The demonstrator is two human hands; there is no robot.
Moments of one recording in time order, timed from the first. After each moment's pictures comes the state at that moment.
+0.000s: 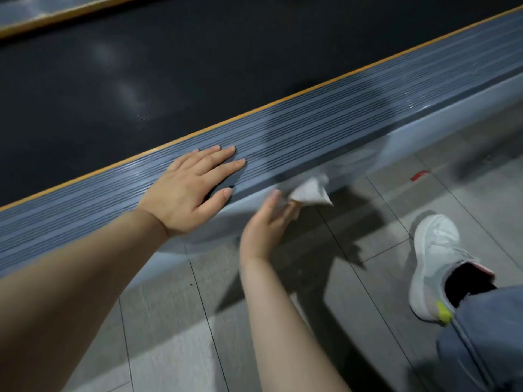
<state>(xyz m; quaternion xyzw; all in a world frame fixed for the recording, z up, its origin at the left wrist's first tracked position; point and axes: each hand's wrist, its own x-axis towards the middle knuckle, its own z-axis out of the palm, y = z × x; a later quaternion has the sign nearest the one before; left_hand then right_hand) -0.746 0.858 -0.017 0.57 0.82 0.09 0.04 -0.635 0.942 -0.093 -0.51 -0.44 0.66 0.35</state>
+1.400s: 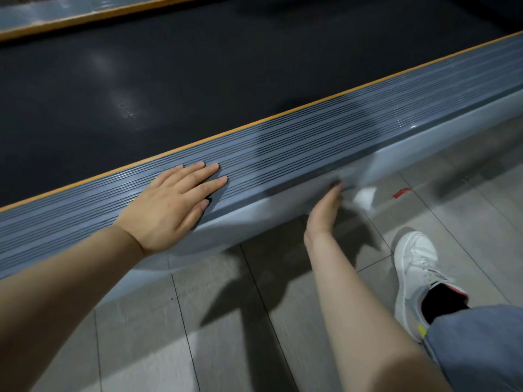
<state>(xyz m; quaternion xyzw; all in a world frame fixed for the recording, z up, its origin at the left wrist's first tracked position) -0.746 0.858 -0.016 0.57 0.82 0.05 0.04 -0.607 1.094 -0.123 -0.51 -0.38 0.71 0.31</state>
